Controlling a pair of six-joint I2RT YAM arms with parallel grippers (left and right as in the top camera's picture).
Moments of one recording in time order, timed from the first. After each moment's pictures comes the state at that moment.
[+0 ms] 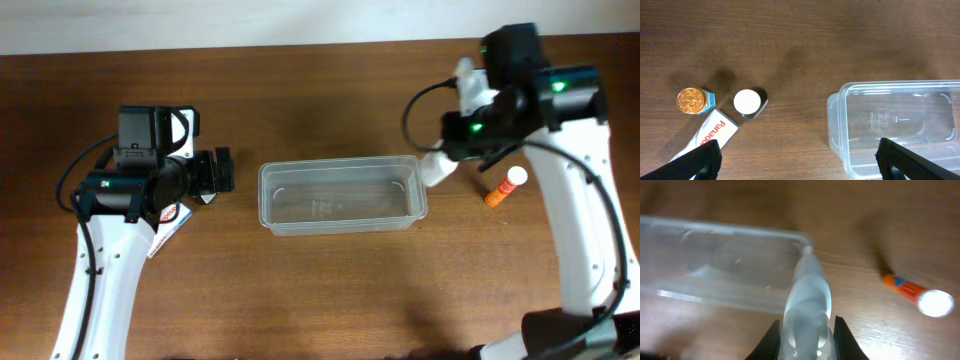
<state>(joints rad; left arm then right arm) -0.06 1.36 1.29 -0.92 0.10 -0.12 0.13 1.67 1.89 -1.48 -0.13 0.02</state>
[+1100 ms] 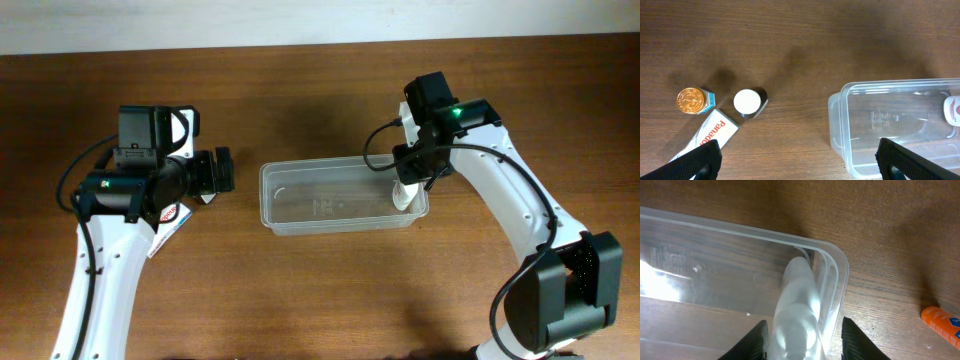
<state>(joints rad) -0.06 1.36 1.29 -0.92 0.10 -0.12 0.25 1.78 1.49 -1.08 -0.01 0.05</state>
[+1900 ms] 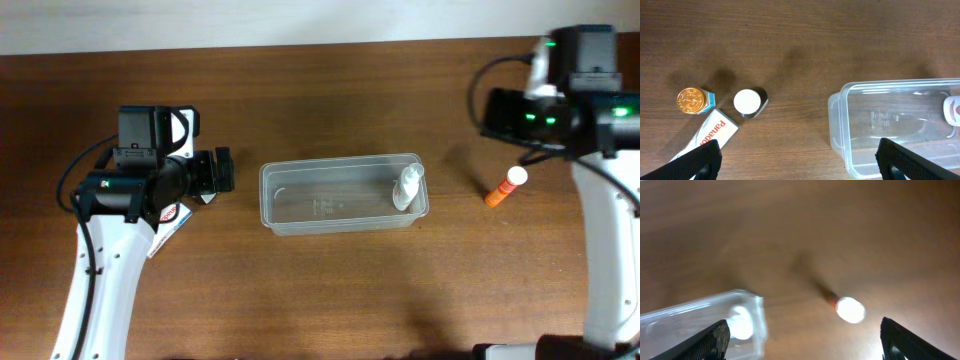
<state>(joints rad) -0.06 1.36 1.29 -0.92 0.10 -0.12 -0.07 1.55 1.80 -1.28 0.05 0.18</state>
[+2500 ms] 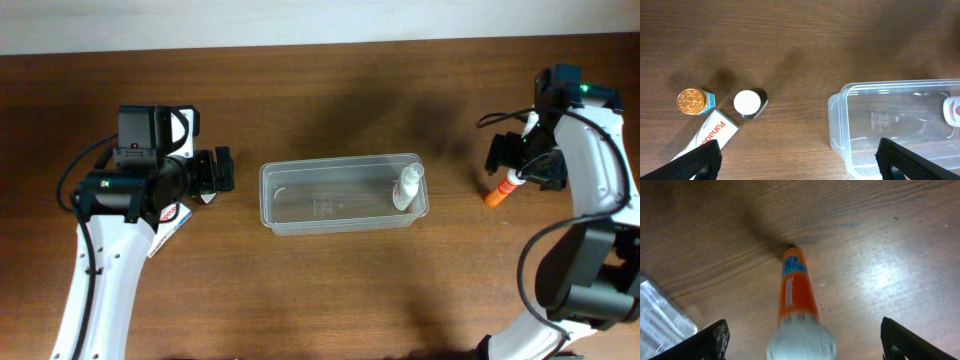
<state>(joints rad) -0.06 1.36 1.29 -0.92 0.10 -0.12 -0.24 1.88 1.61 -1.28 0.06 0.18</state>
